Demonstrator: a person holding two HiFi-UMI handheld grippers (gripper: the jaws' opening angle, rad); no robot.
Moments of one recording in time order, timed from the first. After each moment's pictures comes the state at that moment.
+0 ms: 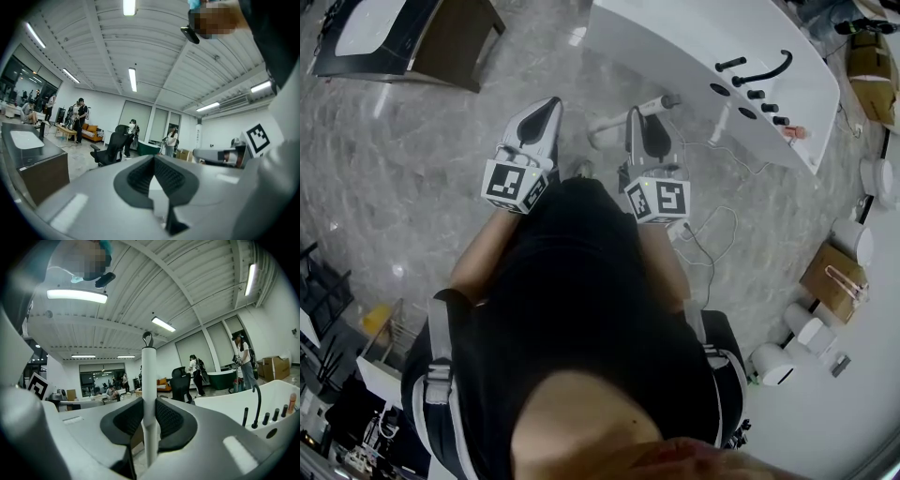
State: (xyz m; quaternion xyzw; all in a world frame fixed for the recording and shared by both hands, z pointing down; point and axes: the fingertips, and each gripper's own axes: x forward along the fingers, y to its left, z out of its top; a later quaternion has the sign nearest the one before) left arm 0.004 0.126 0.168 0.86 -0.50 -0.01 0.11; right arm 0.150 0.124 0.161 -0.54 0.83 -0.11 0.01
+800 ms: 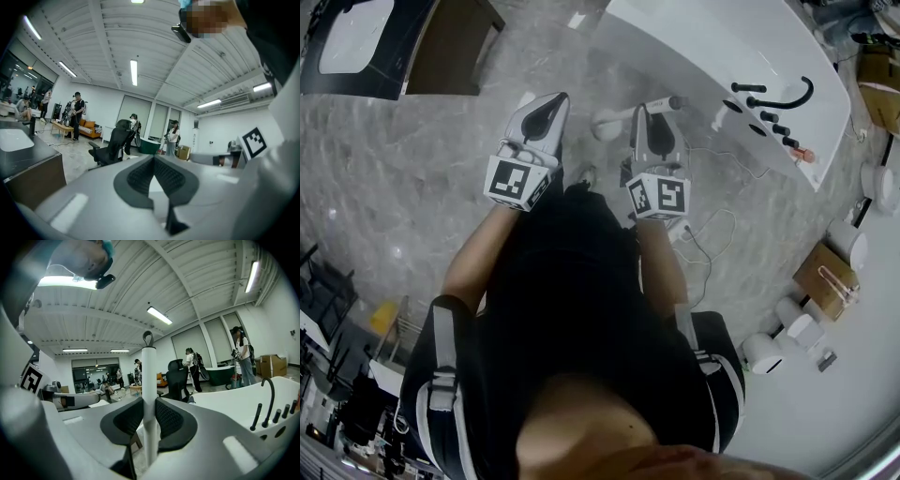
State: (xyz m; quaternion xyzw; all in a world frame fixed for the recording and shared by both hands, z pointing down) left arm -0.036 -0.015 0.212 0.87 -0.47 0.01 0.12; right arm 0.110 -0.018 0.222 -0.57 0.81 -0.13 -0.02
